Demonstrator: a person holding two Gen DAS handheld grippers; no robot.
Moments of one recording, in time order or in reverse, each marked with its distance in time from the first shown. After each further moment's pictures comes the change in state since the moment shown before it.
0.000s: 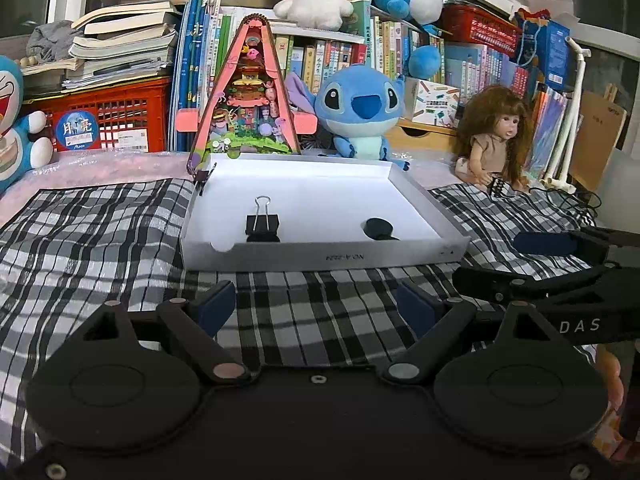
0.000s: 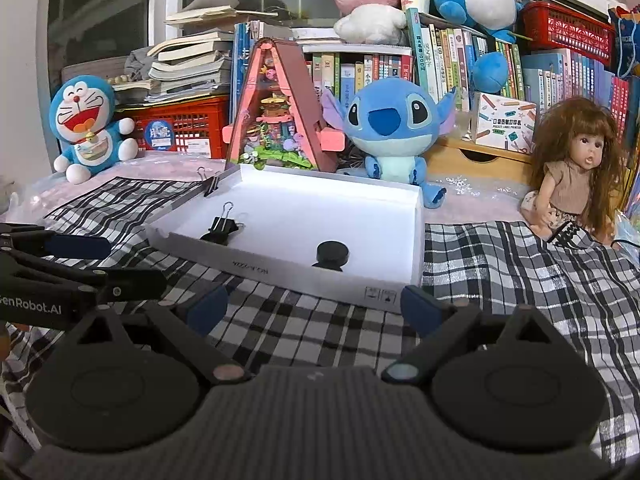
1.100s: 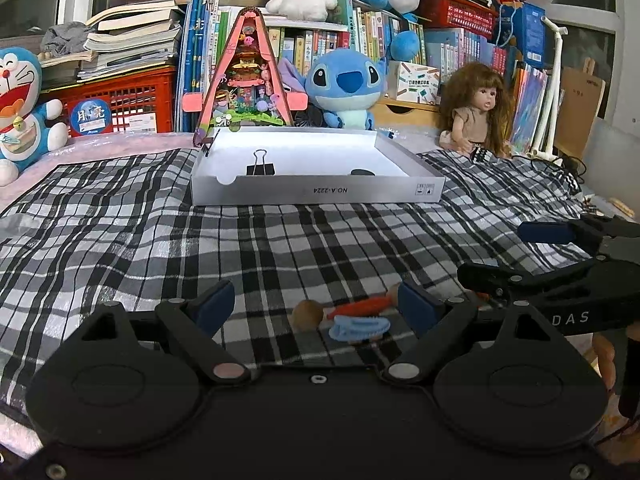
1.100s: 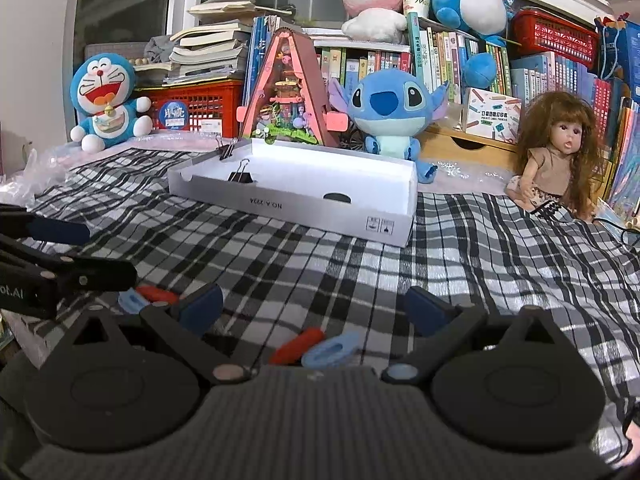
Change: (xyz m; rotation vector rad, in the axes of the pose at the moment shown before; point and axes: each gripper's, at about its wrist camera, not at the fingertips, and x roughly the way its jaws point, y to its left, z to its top) left arm -0.050 -0.012 -0.073 0.043 -0.010 0.009; right arm -0.040 0.015 -0.069 -0.047 -0.031 -0.027
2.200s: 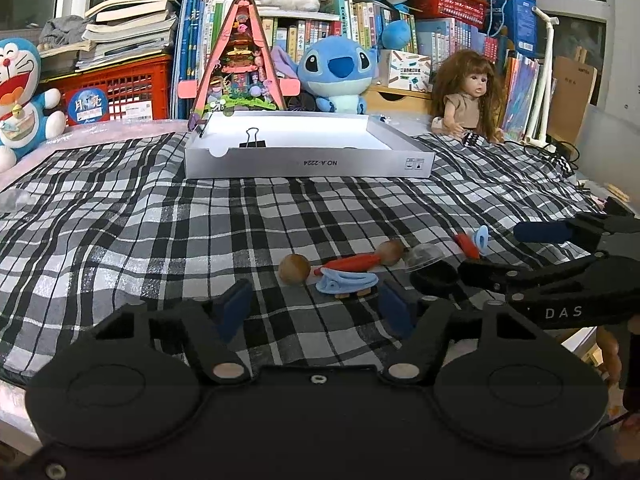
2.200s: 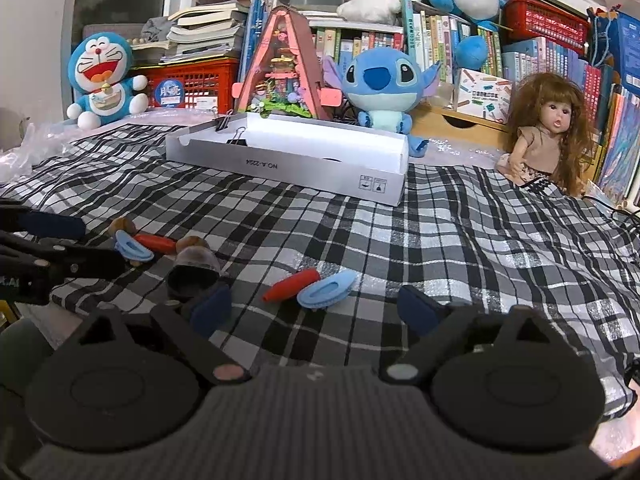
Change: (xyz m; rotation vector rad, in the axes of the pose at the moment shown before) left arm -0.001 -0.007 -0.027 0.013 0.006 -0.013; right arm -0.009 0.001 -0.028 -0.012 0.037 -0.021
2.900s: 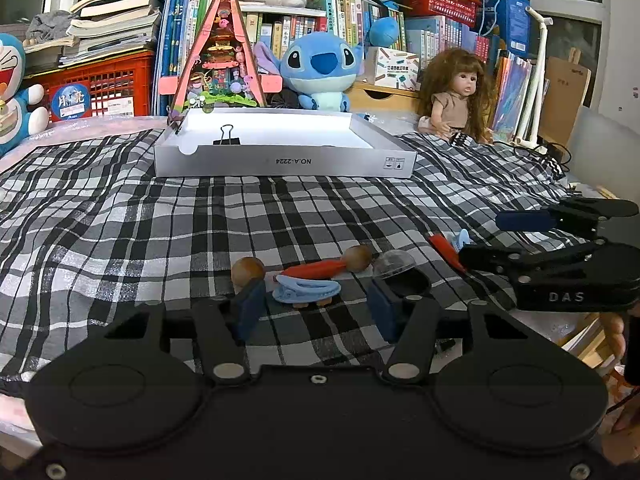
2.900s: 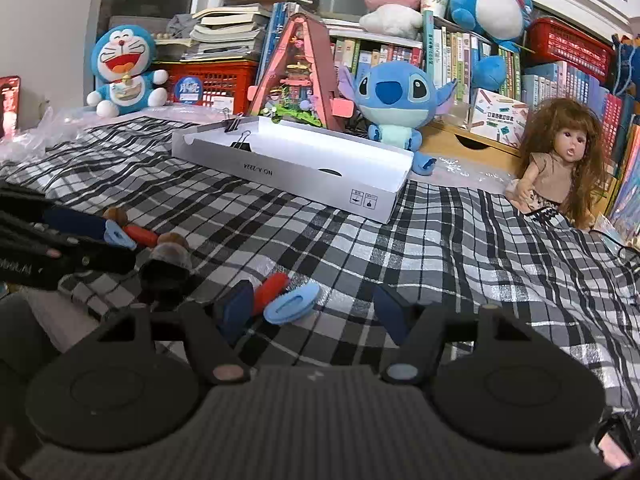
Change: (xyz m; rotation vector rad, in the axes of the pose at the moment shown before) left arm 0.014 -0.019 0.003 -0.014 0.003 -0.032; right arm -0.002 -0.030 0.004 -0.104 -0.023 0.059
